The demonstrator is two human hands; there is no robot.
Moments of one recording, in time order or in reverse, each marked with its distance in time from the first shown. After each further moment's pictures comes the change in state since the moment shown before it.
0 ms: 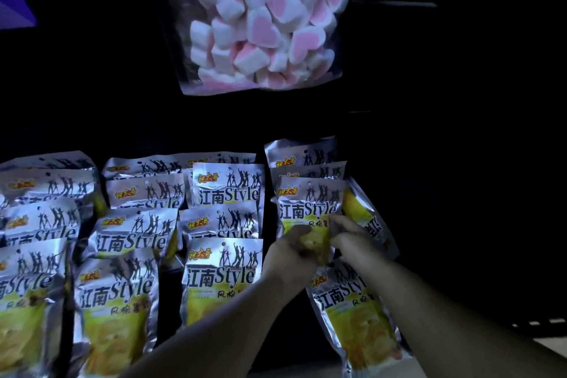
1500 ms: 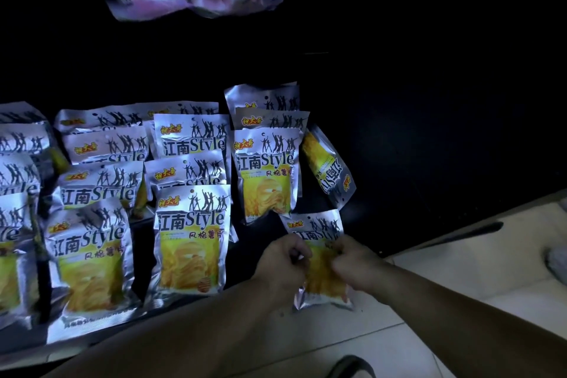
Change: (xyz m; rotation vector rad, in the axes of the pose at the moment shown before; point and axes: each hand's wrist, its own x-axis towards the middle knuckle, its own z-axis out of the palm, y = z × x) left_hand -0.075 -0.061 0.073 -0.050 -0.133 0.174; right_hand -0.090 0.098 -0.042 -0.400 -0.187 0.235
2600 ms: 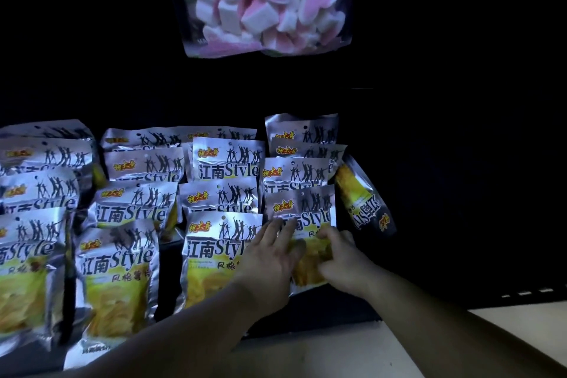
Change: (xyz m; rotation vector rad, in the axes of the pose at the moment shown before) left_hand 0.017 0.033 -0.101 1.235 -0.122 0.259; right_hand 0.037 -0.084 0.013 -0.106 -0.002 -0.327
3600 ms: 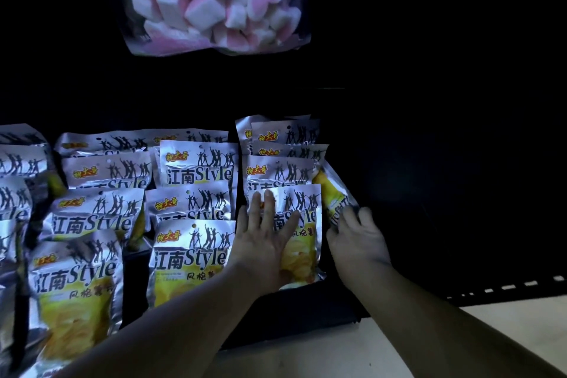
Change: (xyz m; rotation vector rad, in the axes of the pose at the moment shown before) left_hand 0.055 0.012 -0.001 0.130 -0.041 -0.101; right_hand -0.011 -0.002 -0.045 -1.481 0.162 0.020
